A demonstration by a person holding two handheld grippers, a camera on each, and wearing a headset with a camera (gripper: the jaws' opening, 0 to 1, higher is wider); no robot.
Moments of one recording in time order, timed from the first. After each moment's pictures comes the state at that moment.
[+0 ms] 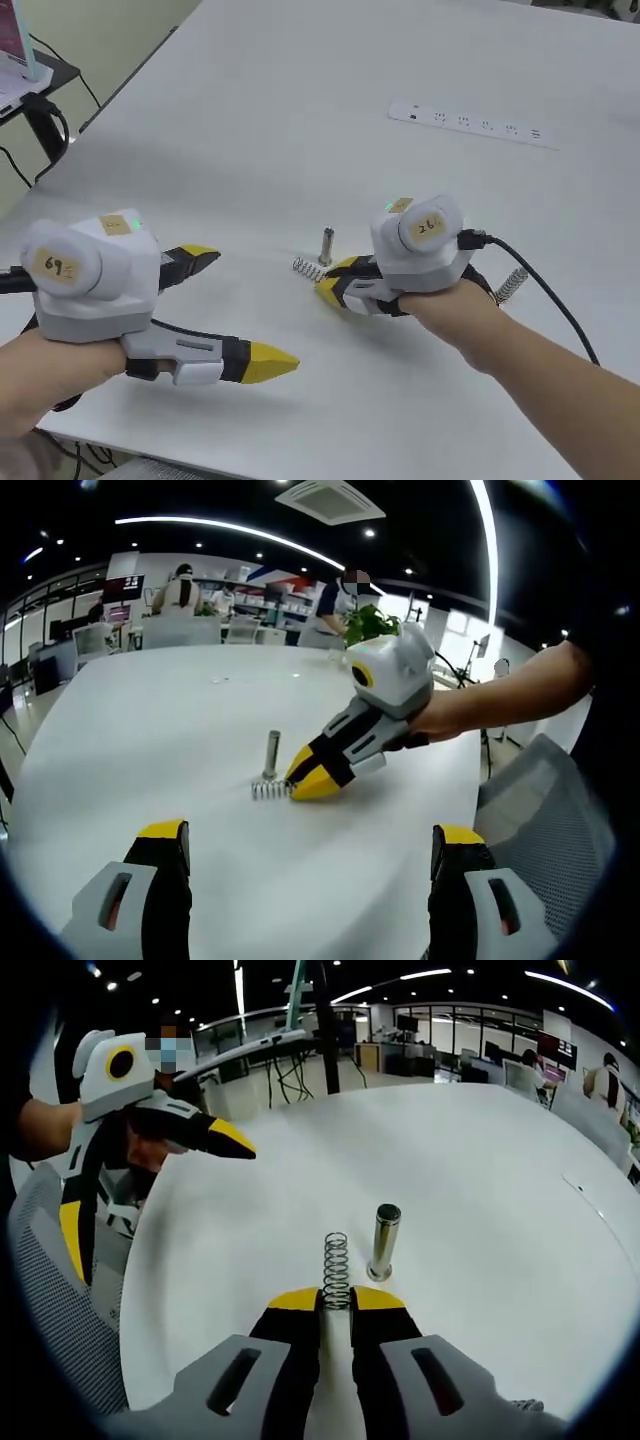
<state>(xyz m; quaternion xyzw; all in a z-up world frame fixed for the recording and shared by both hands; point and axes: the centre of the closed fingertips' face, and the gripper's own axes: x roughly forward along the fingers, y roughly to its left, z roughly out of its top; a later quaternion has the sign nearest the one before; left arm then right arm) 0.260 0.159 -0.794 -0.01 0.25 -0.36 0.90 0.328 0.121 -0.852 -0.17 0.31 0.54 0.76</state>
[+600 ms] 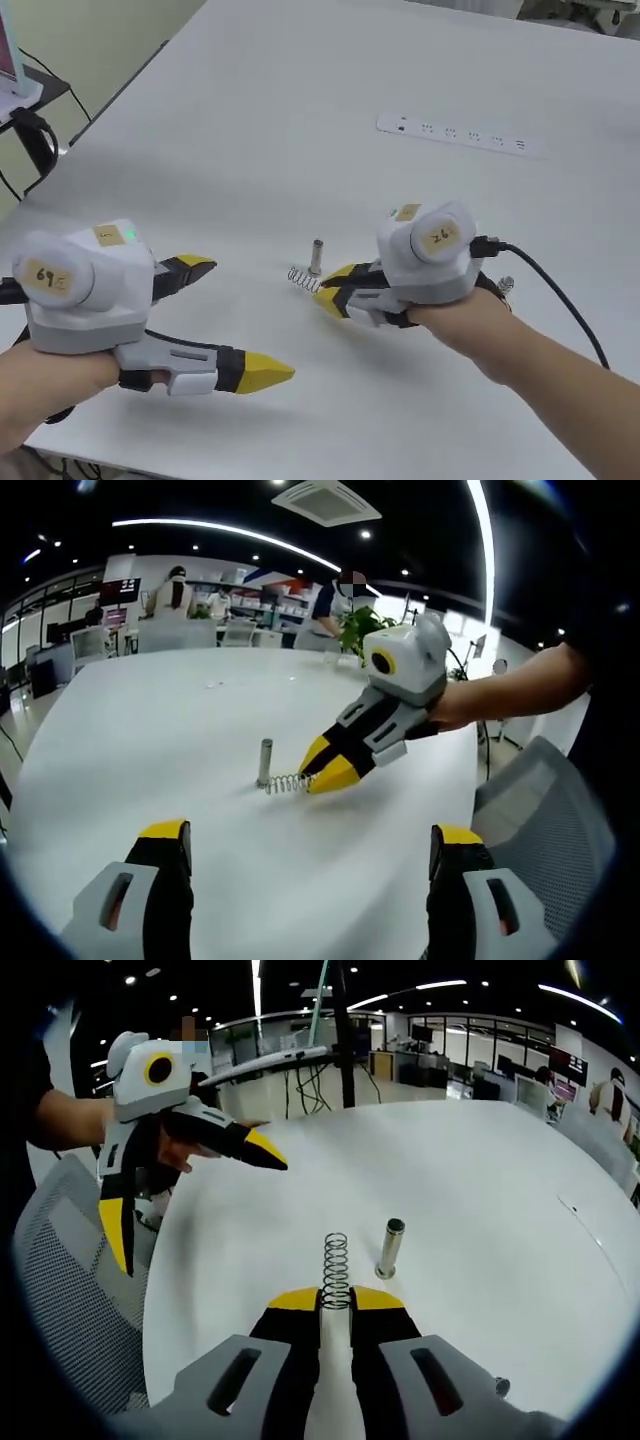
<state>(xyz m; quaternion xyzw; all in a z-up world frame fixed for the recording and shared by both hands) 0.262 0.149 -0.787 -0.01 0.24 -0.37 0.90 0.311 0.103 -0.820 -0.18 0.28 0.57 0.75</state>
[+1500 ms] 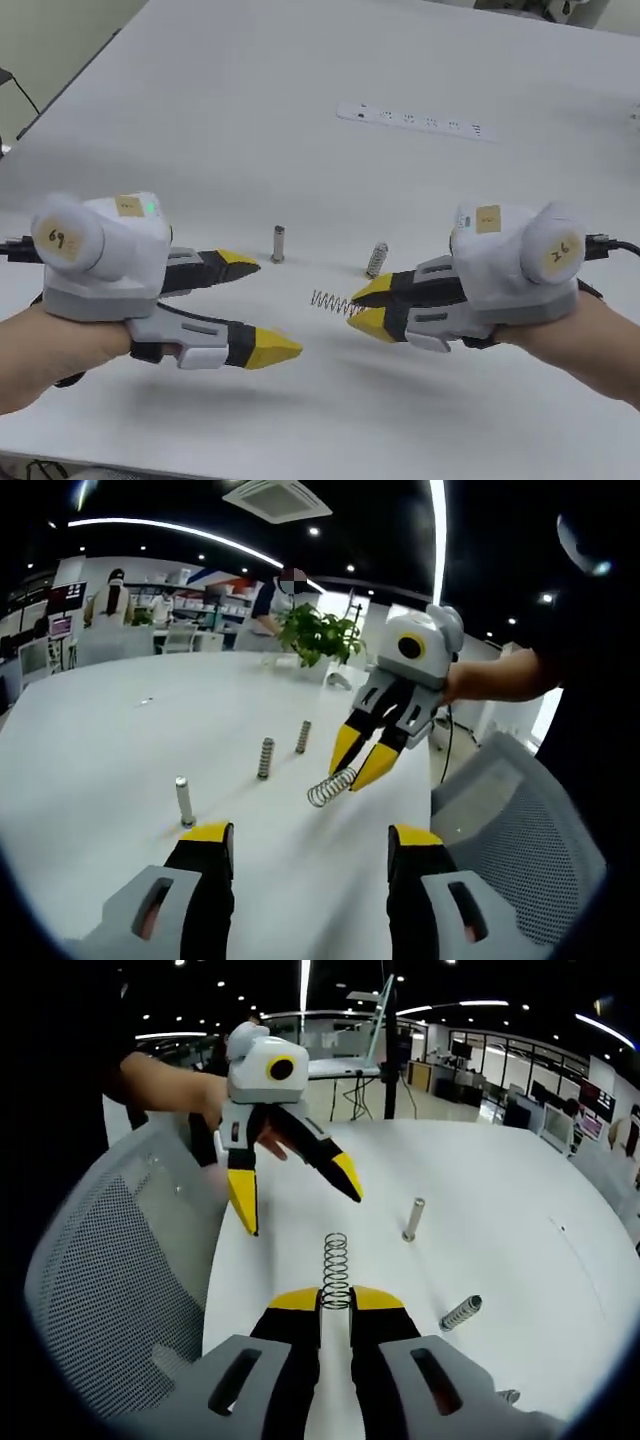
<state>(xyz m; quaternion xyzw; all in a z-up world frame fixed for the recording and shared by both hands) 0.256 0.078 -0.770 -0.01 0.23 -0.50 0.84 0.254 0.031 -0.779 -0.22 0.24 0.63 0.70</state>
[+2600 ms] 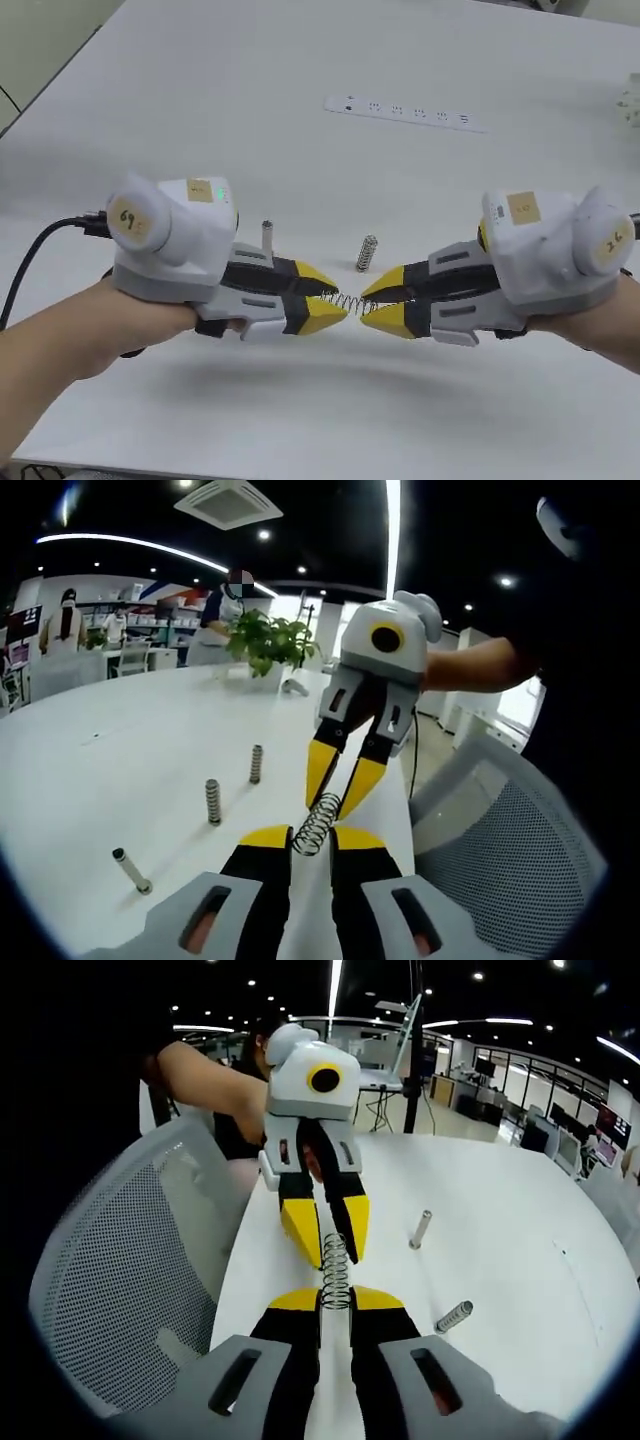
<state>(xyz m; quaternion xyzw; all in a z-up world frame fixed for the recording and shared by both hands) 0.256 0.023 -0.756 0.02 0.19 -0.57 0.80 0.245 0.018 -0.763 -0.23 0.21 0.67 0.67</state>
